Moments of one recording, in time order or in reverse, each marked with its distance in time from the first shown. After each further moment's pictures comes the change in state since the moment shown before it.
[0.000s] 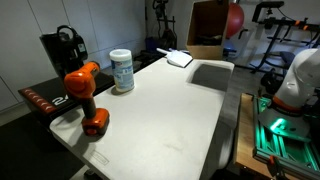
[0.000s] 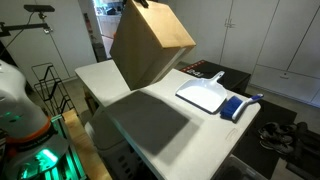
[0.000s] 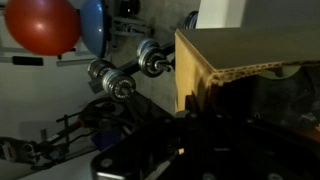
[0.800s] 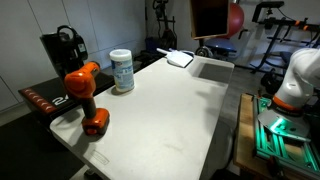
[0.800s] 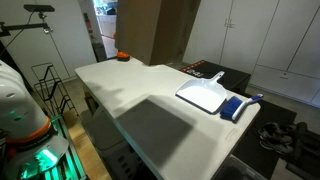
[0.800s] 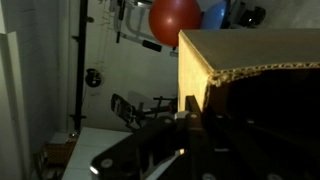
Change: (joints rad) arm 0.152 0.064 0.120 -0.007 -0.536 -0.192 -0.006
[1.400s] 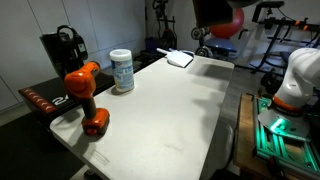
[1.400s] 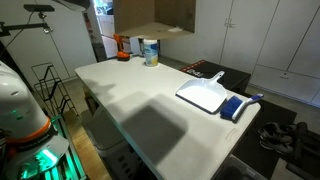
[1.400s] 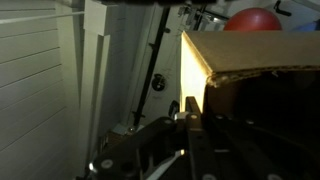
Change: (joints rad) arm 0.070 0.012 0.043 -0.095 -0.330 -0.125 -0.043
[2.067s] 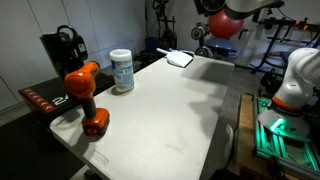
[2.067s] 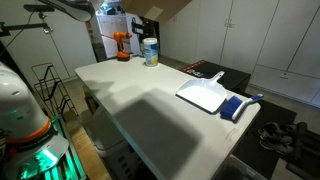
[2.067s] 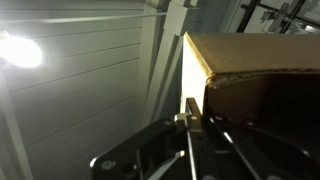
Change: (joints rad) arm 0.013 -0.009 0.000 -0.133 -0.357 0.001 -0.036
